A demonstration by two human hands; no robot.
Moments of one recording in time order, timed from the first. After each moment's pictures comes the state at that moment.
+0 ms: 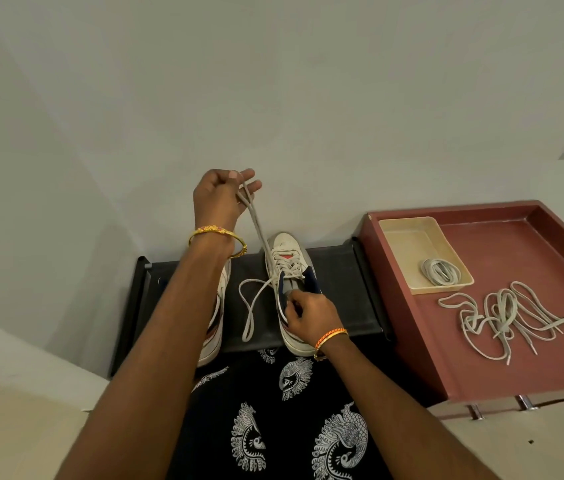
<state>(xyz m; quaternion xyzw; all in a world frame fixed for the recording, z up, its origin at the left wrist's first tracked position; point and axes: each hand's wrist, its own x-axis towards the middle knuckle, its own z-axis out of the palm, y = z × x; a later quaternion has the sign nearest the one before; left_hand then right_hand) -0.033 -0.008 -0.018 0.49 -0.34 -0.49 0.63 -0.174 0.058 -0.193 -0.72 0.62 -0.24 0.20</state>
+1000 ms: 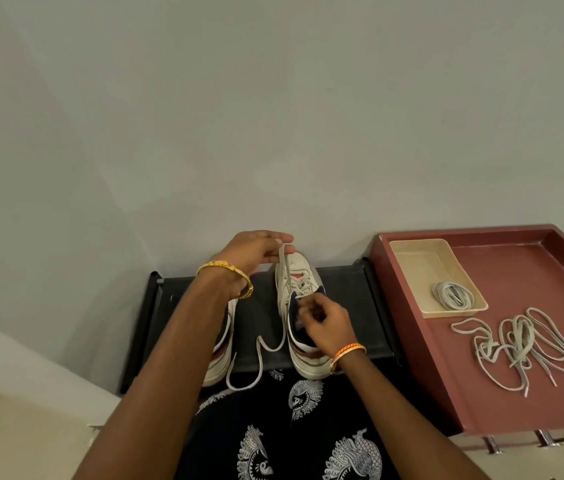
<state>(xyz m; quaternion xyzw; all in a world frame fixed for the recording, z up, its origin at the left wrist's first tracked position) -0.028 0.014 -0.026 0.57 -0.48 -0.56 0.35 -0.176 0.050 -0.171 -0.58 0.61 -0.38 0.39</state>
